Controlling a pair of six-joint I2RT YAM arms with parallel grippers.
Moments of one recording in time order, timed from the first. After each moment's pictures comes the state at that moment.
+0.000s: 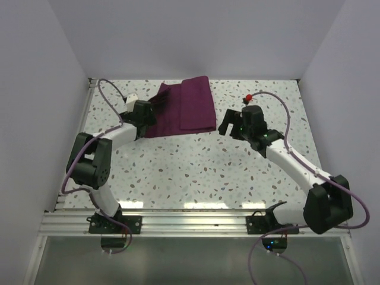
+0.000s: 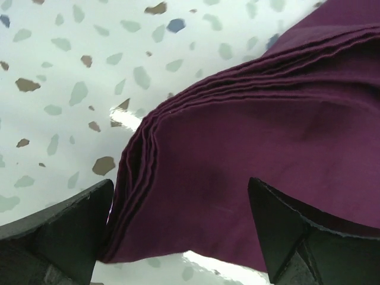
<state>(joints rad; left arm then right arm) -0.29 1.76 1.05 -0.04 -0.51 -0.54 0.40 1.28 0.91 -0.26 0.08 0.55</state>
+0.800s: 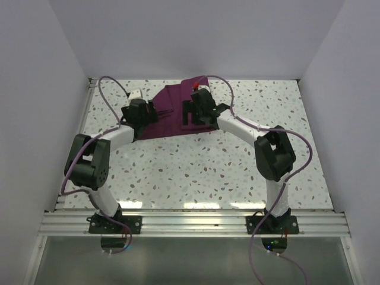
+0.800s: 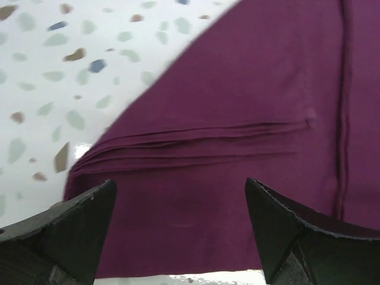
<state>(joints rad) -0.23 1.75 1.01 0.15 -0.33 -0.40 0.63 1.99 1.59 -0.38 0.18 0.46</state>
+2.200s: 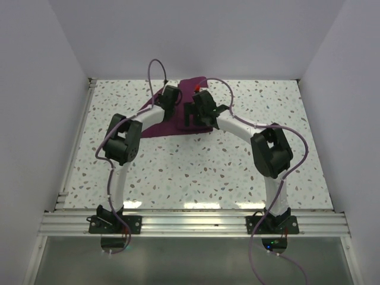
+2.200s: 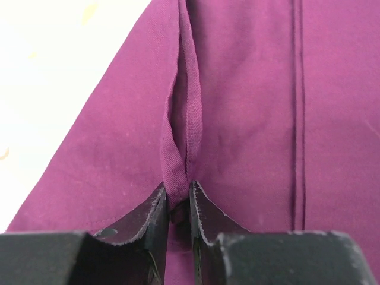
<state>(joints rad) -0.41 2.24 1.63 -0.10 -0.50 -0.12 0.60 2.04 1.58 -0.35 0.17 0.44</state>
